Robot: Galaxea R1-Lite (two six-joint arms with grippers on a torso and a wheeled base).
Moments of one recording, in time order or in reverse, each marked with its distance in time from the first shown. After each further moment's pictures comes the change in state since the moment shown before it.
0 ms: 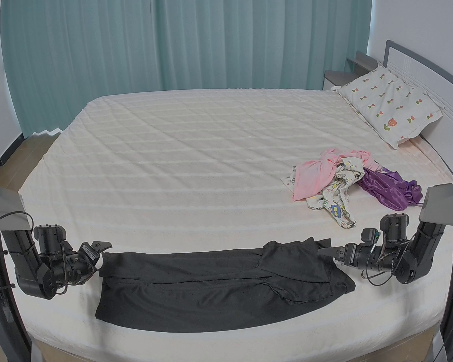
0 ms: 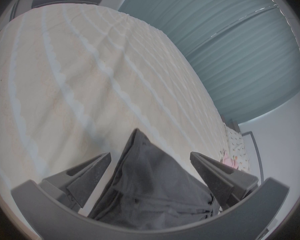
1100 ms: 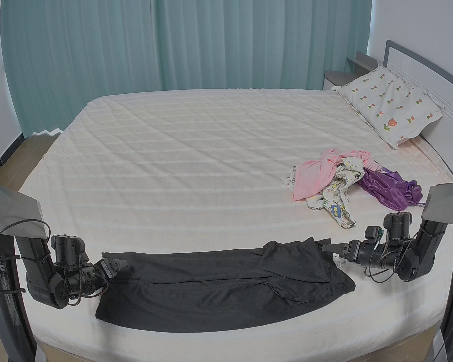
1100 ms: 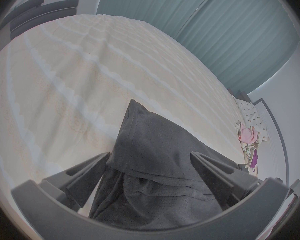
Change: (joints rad) left arm -0.129 0.041 0.048 0.004 0.127 0.205; right arm -0.029 0.003 -0.014 -0.001 0.003 0.010
